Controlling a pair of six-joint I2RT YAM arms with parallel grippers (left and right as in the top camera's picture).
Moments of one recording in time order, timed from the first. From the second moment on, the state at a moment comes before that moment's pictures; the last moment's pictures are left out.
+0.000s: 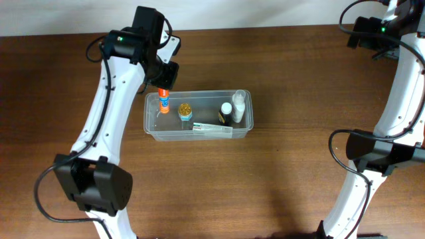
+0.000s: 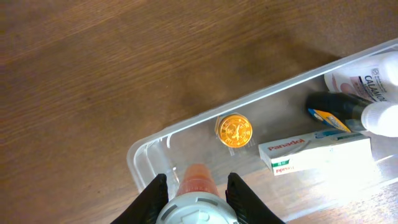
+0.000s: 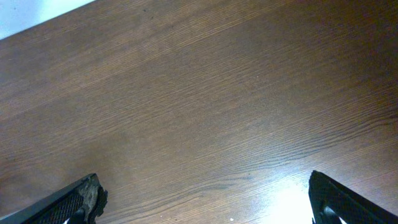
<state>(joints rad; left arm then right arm) -0.24 1.99 2.07 -1.28 0.03 0.14 -0.25 2.29 2.88 -1.69 0.03 0.13</state>
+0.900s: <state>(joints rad) -0.40 1.73 1.55 -0.84 -0.13 0.14 -0.25 2.29 2.88 -1.69 0.03 0.13</state>
